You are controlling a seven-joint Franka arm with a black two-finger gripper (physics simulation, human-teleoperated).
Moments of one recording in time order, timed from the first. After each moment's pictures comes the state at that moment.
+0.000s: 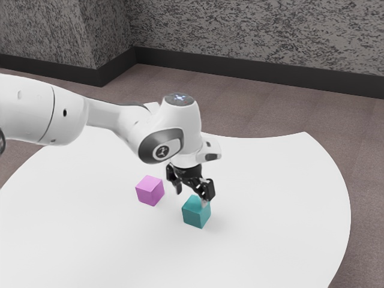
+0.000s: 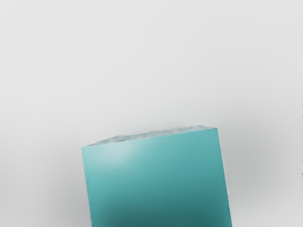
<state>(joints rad) 0.09 0.36 -0.42 -1.93 0.24 2.26 -0.31</state>
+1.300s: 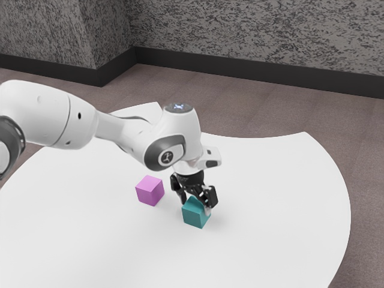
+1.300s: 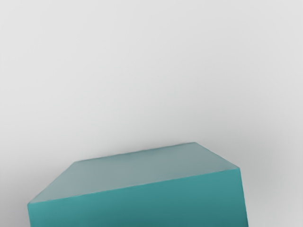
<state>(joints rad) 0.09 0.48 -0.39 -1.88 0.16 2.30 -0.22</state>
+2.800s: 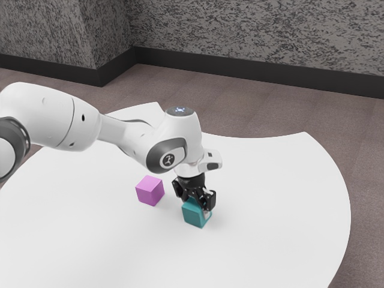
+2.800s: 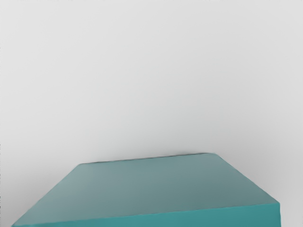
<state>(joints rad) 0.09 0.50 -0.39 -1.87 0.16 2.31 -0.23</state>
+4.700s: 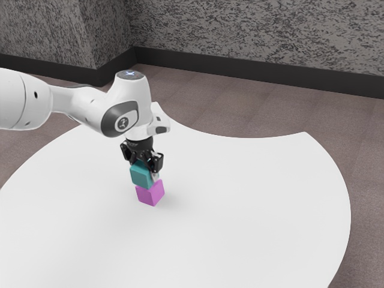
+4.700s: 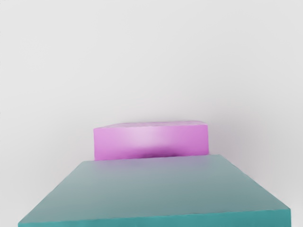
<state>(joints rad) 0.20 0.29 -0.25 -1.92 0.20 2.19 -0.12</state>
